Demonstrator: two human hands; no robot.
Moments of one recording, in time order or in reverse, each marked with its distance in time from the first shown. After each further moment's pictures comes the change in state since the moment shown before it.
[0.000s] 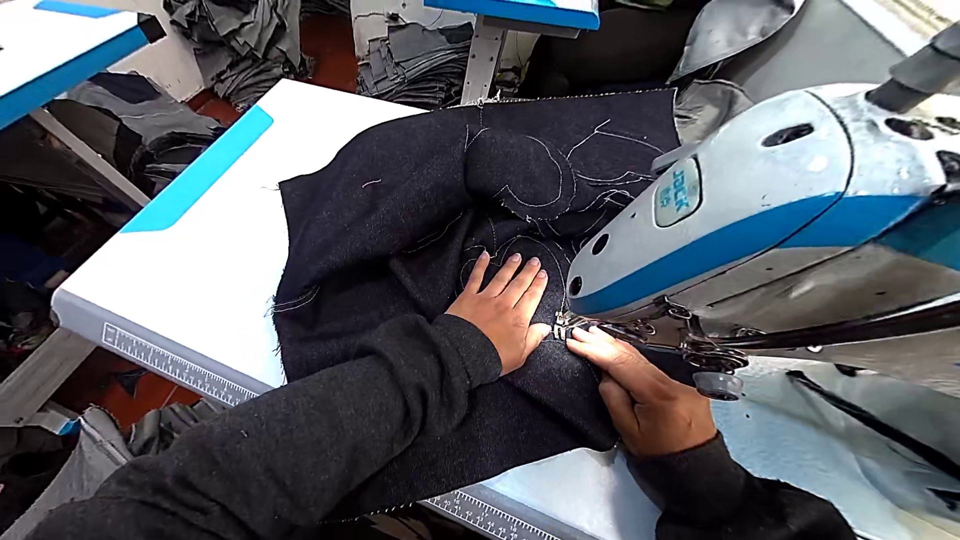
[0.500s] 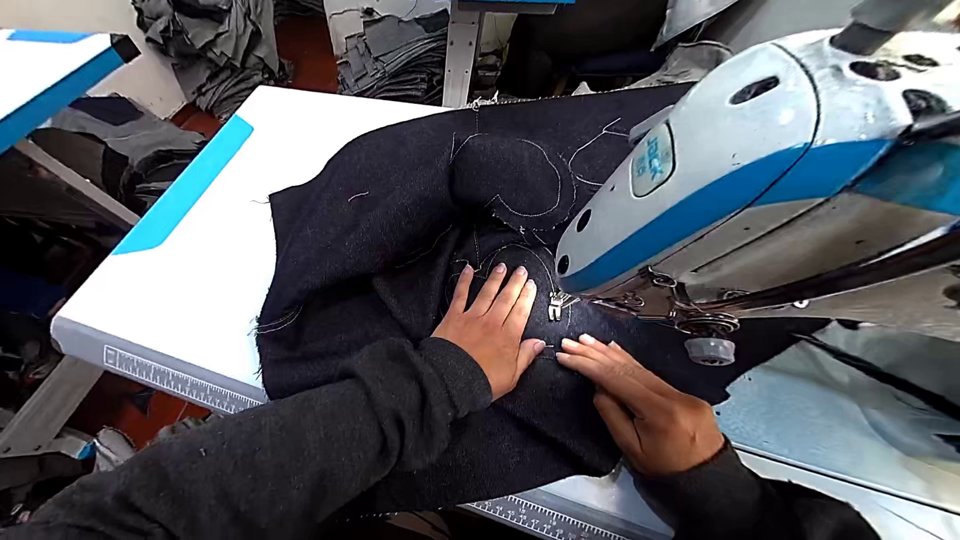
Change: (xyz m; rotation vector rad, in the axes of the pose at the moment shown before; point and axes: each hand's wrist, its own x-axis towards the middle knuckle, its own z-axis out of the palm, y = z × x) left_hand -0.033 0.012 0.012 0.033 0.008 0.009; right_hand -0.026 -0.023 -0.006 0.048 -0.014 -0.017
